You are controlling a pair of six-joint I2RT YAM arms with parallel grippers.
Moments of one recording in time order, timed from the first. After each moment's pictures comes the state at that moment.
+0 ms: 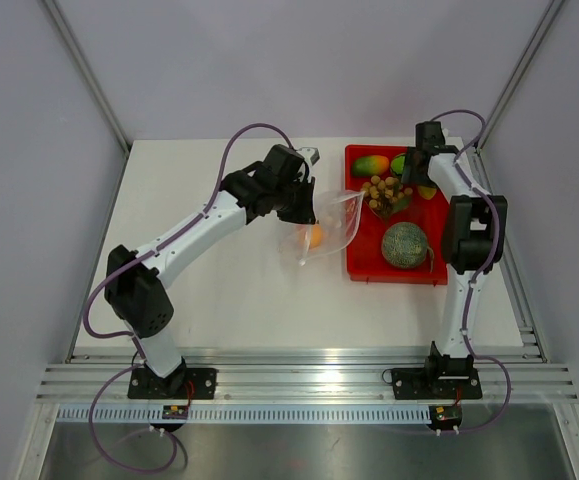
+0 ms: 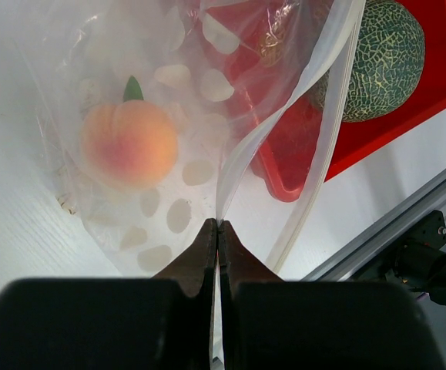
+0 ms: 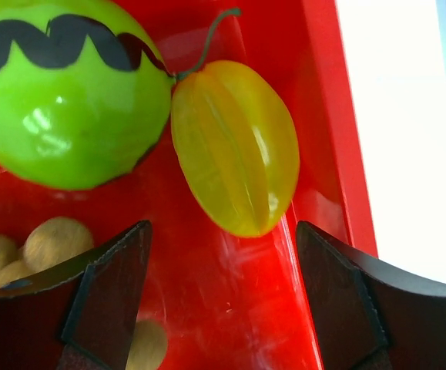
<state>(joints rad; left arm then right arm) -0.71 1.74 1.66 -0.72 0.15 -0.43 0.00 2.21 1.85 -0.58 0.32 0.17</state>
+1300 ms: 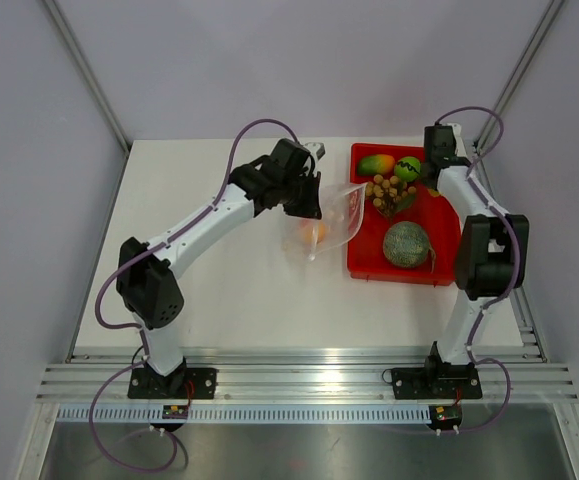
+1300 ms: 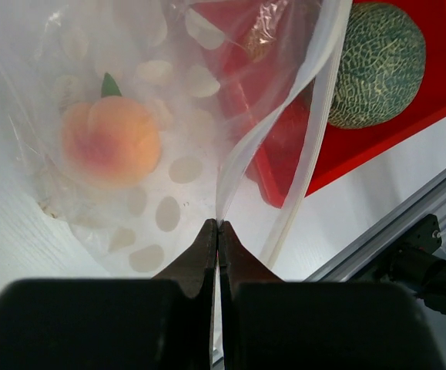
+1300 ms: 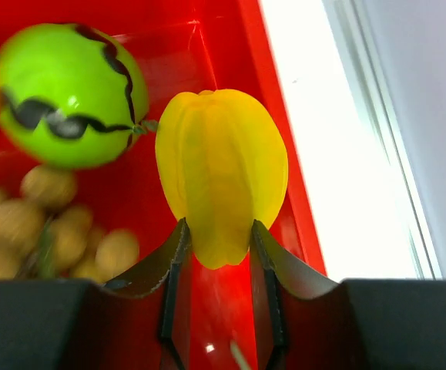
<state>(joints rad) -0.70 1.81 1.72 -0.72 0.18 -0.44 0.01 2.00 1.59 -0.39 0.43 0.10</state>
